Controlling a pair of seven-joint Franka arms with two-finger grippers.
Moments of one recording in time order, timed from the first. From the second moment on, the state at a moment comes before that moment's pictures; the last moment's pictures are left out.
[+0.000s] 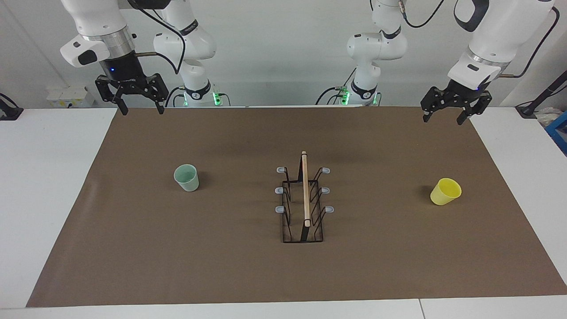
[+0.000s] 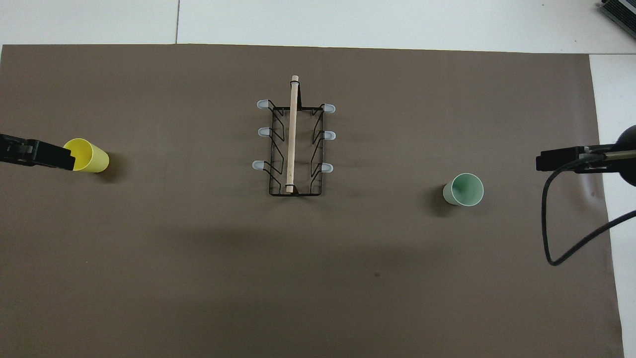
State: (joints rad) left arm -0.10 -0.02 0.06 -1.59 0.00 1.57 0.14; right arm -0.04 -0.13 0.09 -1.67 0.02 1.67 0.05
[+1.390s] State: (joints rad) left arm -0.06 -0.02 0.07 -1.61 -0.04 1.54 0.10; right arm 0.02 -0.02 0.09 -1.71 0.02 1.75 0.05
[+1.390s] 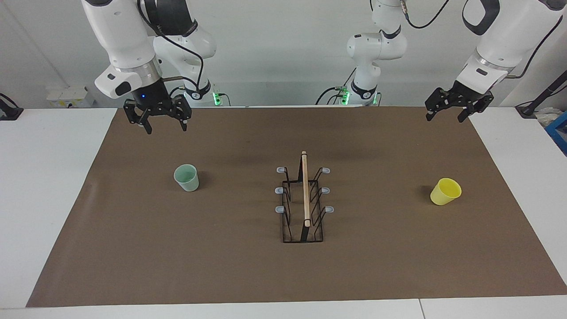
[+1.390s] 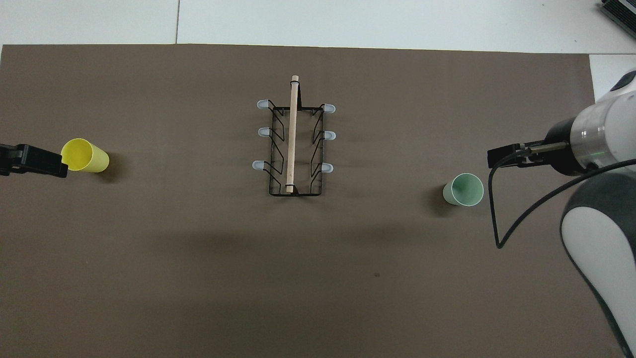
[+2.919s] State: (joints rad) left arm -0.09 0.47 0.53 -1.39 -0.48 1.61 -0.31; right arm 0.24 0.14 0.10 -1.86 -0.46 1.71 -0.51
